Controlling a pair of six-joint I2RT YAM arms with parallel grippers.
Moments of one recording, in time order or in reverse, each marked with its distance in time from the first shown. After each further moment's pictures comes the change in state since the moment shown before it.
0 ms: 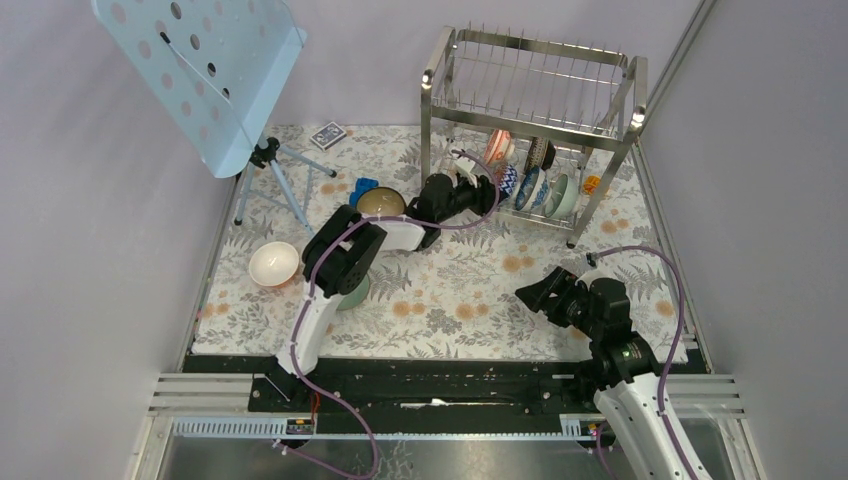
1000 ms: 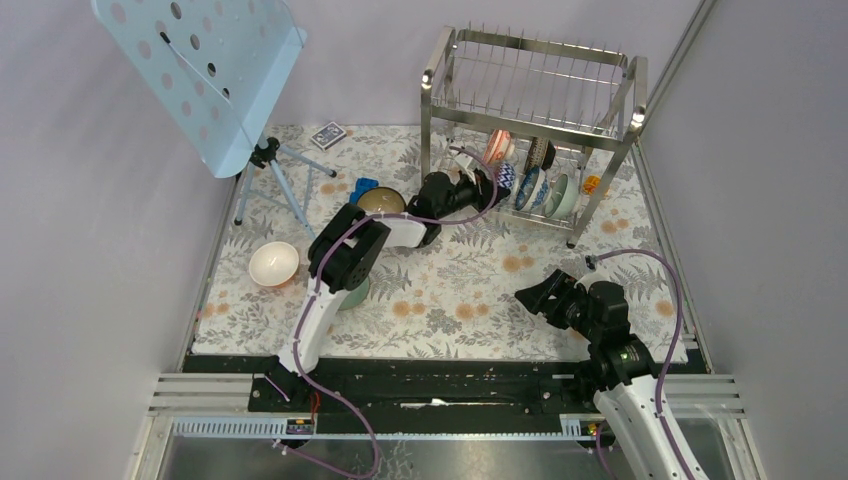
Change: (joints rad) left arm 0.018 0.074 0.081 0.071 0.130 -0.100; right arm 0.000 -0.027 -0.040 0.022 0.002 0.004
